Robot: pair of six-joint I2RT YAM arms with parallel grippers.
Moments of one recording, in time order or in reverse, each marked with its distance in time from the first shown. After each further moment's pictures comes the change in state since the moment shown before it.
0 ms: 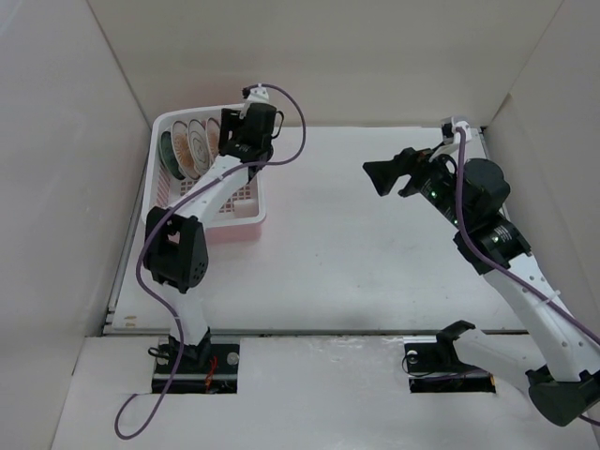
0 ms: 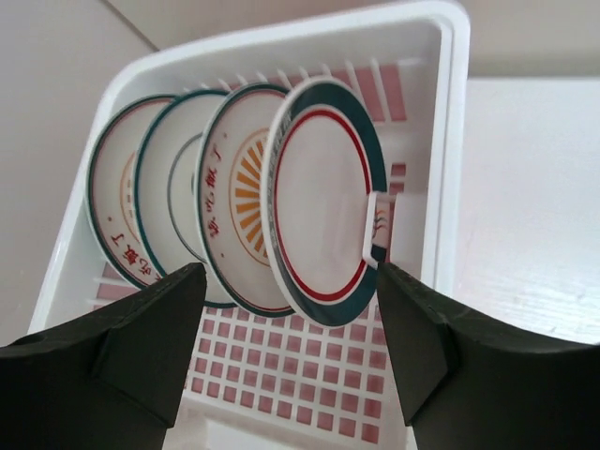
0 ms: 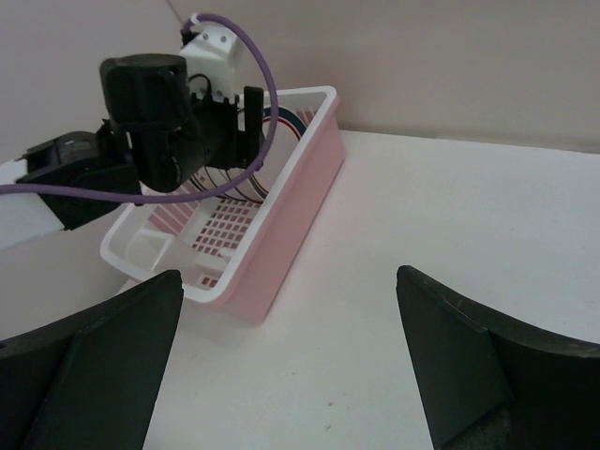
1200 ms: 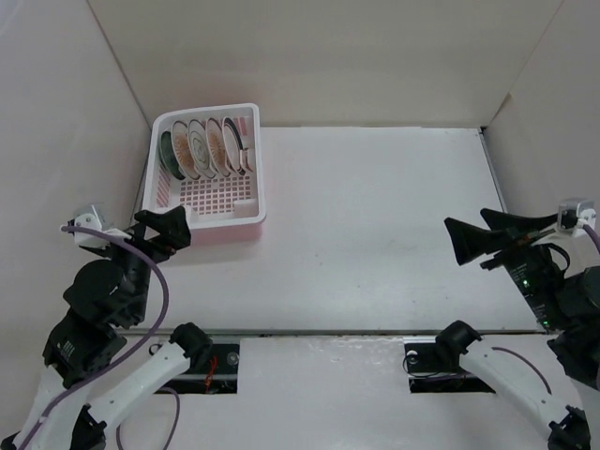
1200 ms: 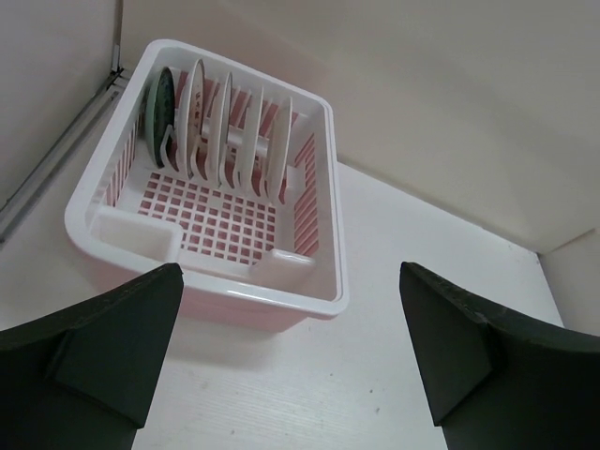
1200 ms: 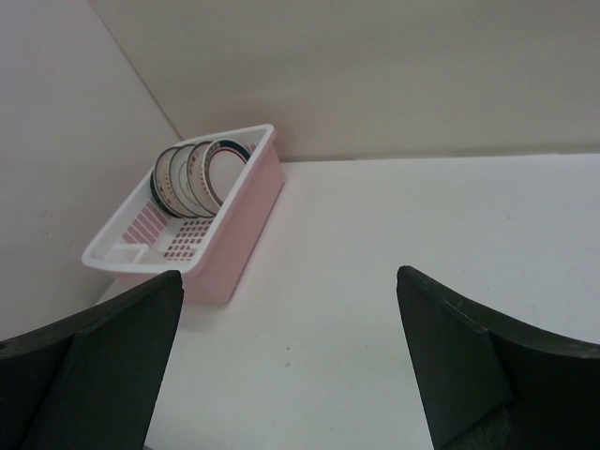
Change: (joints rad) left arm -0.282 -1.450 -0.523 -0.465 -0.006 -0.497; right arm 0.132 -0.537 0.063 -0.491 0.333 -0.069
